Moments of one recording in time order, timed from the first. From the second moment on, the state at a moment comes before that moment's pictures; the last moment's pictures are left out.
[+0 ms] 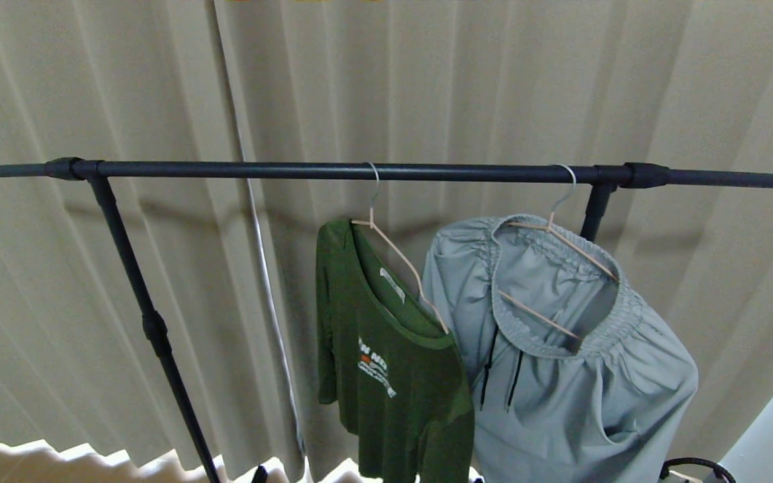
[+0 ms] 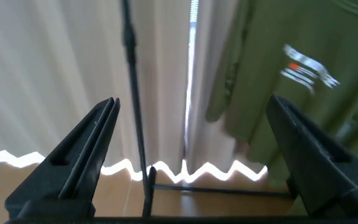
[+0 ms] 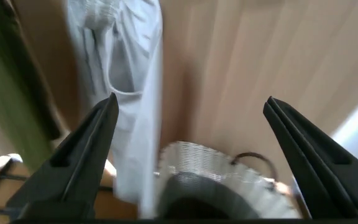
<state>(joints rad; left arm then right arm) 0.00 0.04 -0.02 0.05 -0.01 0.02 0.01 0.00 -0.11 0.22 -0.01 0.01</state>
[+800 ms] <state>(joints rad) 0.00 0.00 -0.02 0.05 0.02 -0.02 0.01 0.00 -0.05 0.11 0.05 0.00</state>
